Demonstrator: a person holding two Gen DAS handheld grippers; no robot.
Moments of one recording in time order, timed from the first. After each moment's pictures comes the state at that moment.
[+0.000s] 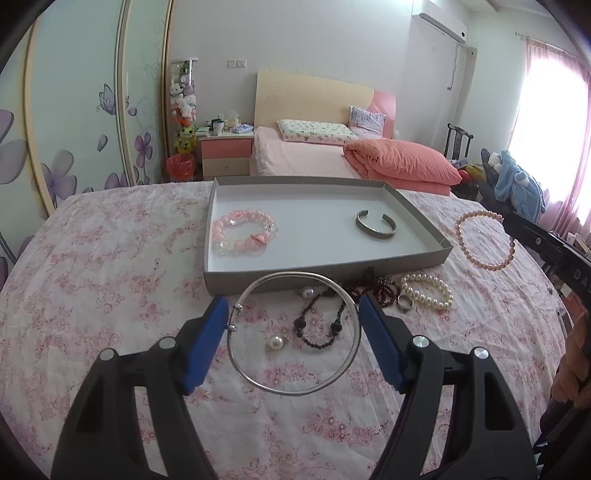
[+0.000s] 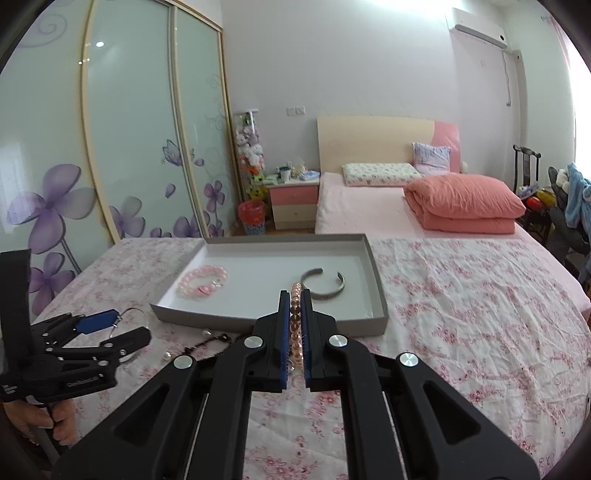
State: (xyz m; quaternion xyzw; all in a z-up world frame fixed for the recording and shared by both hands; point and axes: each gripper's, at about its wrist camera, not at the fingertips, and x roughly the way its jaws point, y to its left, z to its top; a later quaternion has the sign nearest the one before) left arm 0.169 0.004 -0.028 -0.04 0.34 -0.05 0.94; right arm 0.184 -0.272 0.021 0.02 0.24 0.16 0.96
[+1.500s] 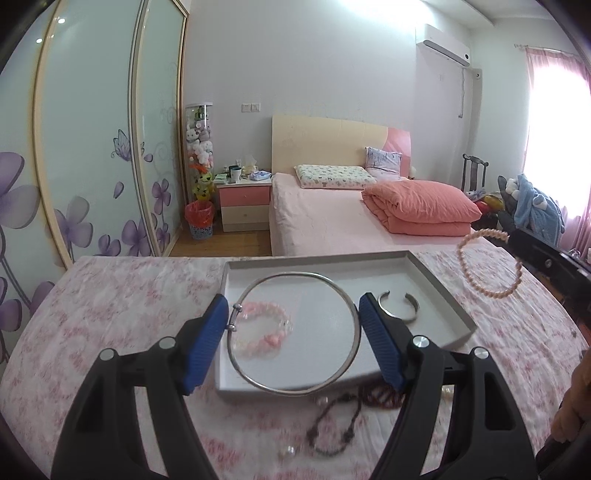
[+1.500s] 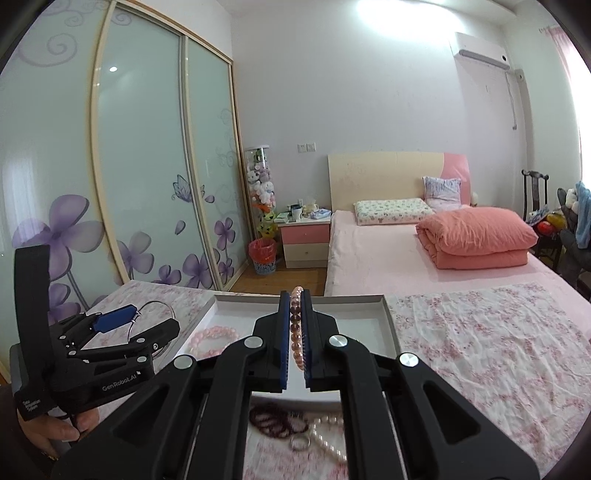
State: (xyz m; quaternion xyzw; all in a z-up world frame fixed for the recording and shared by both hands) left arm 0.237 -0.004 0.018 -0.01 0.26 -0.01 0.97; right arm 0.242 -0.260 0.042 0.04 0.19 0.18 0.97
